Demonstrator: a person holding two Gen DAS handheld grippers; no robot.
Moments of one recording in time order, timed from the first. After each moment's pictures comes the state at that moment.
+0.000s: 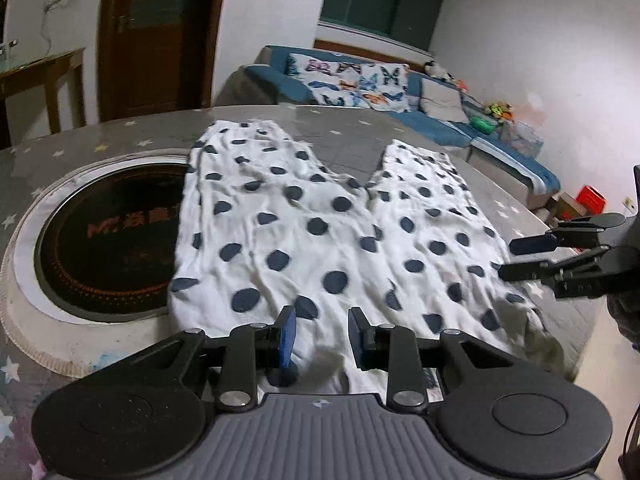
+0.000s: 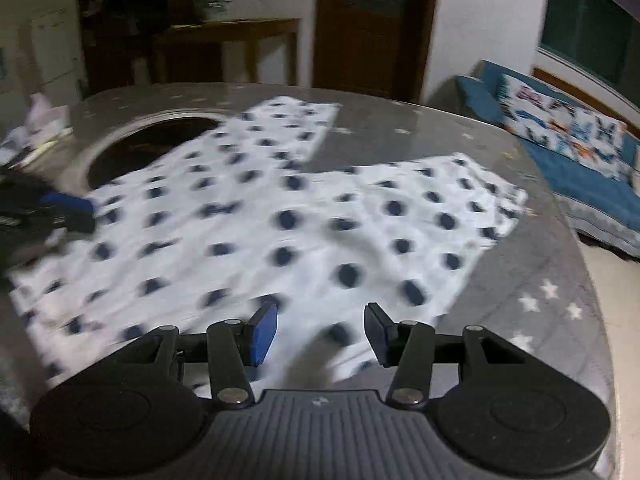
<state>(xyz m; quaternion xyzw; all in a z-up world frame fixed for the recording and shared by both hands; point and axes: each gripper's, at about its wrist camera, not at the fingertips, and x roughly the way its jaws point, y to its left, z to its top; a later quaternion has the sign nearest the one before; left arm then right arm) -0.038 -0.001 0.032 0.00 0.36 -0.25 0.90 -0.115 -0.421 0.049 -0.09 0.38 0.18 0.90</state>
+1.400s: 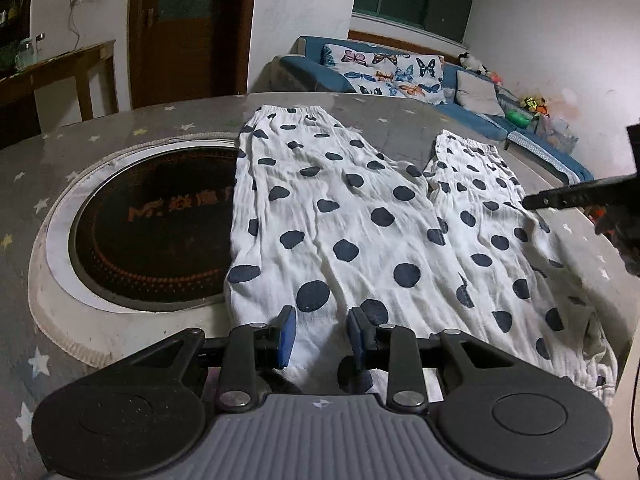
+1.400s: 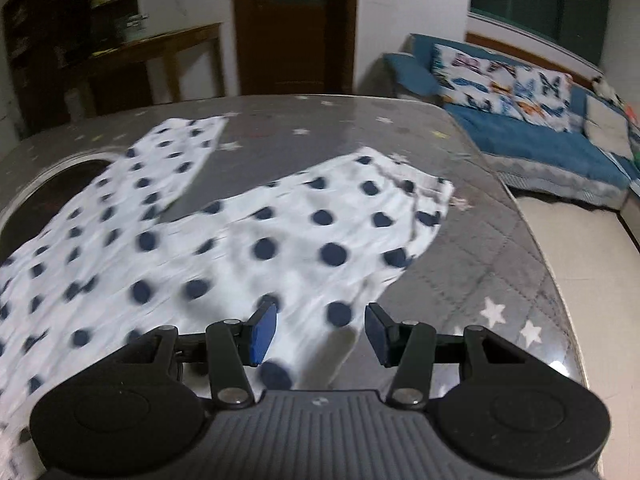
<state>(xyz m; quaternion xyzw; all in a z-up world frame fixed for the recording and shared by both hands) -0.017 0.018 0.015 0.01 0.37 -0.19 0.91 -0.015 -0.493 0.035 -0.03 0.39 0.06 0.92</state>
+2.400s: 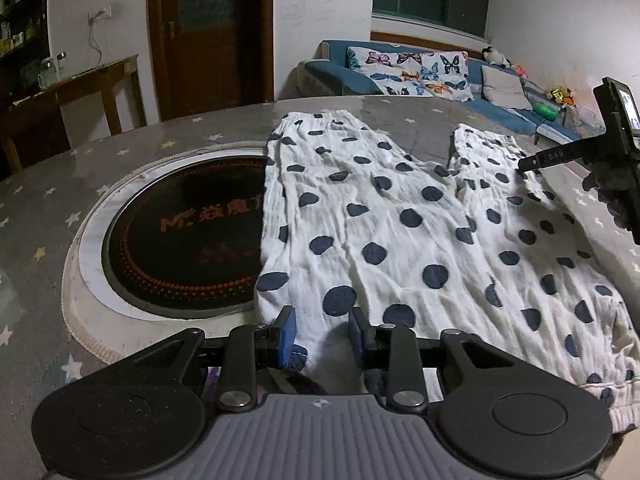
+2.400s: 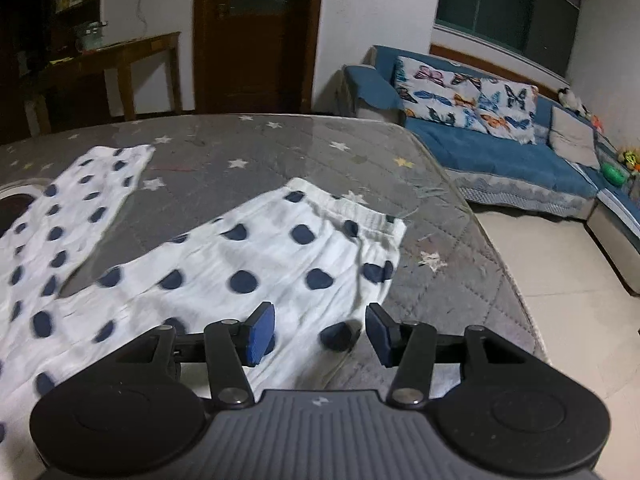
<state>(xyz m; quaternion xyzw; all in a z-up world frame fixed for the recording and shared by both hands) -0.023 0.015 0.021 0.04 0.36 -0.15 0.92 0.042 -0.498 0.030 -0.05 0.37 0.02 0.93</state>
